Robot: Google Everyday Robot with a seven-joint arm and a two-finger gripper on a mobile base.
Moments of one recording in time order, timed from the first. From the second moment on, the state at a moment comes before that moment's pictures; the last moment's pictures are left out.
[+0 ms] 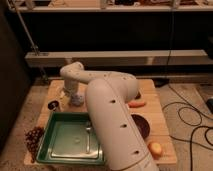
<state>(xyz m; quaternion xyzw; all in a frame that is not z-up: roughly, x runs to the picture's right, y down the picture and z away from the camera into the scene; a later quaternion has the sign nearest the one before) -0.236 0.055 0.952 0.05 -0.35 -0.90 0.26</state>
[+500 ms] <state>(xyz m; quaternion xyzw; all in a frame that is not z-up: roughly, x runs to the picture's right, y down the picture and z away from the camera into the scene) -0.234 0.059 0.954 0.06 -0.36 -0.89 0.26</state>
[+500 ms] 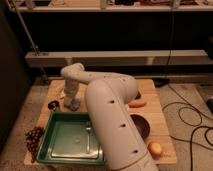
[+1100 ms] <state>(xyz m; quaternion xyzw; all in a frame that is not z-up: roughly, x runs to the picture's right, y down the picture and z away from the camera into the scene) -0.184 -0.035 0.905 0.10 -0.34 -0.89 0.29</state>
